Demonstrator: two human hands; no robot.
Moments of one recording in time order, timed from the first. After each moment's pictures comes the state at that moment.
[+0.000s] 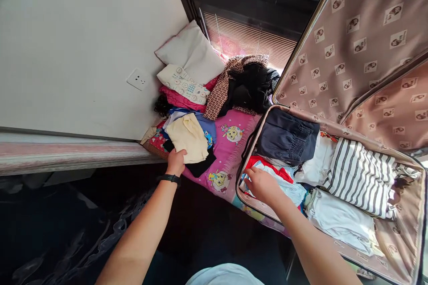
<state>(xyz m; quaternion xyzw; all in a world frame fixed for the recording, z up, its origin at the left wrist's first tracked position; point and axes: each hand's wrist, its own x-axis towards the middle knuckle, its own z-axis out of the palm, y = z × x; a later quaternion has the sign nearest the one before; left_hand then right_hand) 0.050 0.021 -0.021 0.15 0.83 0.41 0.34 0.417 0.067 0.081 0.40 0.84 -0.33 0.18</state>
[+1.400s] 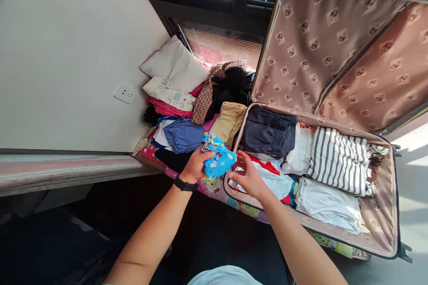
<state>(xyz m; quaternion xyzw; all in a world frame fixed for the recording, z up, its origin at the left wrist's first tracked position) 0.199 0.055 0.083 0.15 0.51 0.49 0.69 0.431 0.045 0.082 0.48 0.48 -0.69 -0.27</state>
